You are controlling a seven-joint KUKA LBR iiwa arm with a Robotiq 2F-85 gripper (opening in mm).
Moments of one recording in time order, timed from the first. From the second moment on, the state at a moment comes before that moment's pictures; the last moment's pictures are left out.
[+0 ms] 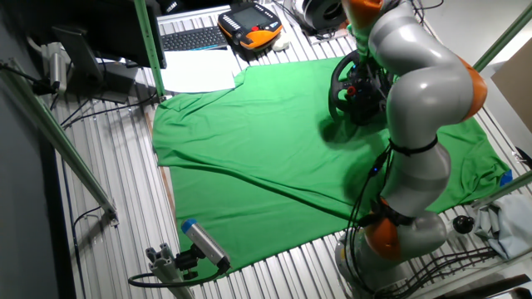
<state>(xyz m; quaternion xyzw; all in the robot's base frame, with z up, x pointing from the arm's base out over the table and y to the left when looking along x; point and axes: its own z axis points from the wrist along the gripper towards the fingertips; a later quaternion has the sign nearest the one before) 0.570 -0.220 0.277 0.02 -0.98 0.18 0.08</state>
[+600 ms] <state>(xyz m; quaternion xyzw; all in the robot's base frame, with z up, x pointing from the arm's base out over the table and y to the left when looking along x) 0.578 -0.246 0.292 -0.01 -0.98 0.16 0.08</state>
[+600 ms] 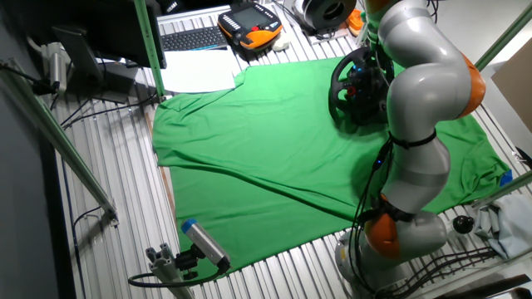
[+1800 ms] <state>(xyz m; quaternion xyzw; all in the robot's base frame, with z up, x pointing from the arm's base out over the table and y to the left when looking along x) 0.593 -0.291 0.294 0.02 -0.99 0.13 0.08</state>
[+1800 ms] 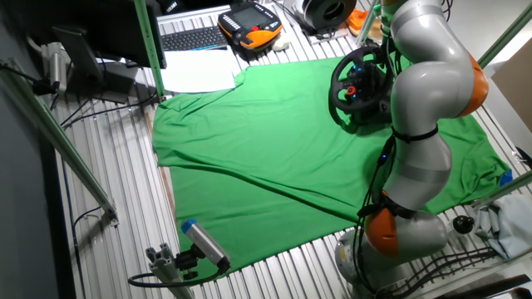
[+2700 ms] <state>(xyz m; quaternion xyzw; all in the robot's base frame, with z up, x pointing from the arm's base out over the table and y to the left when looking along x) 0.609 -0.303 0.281 0.04 -0.99 0.11 0.07</state>
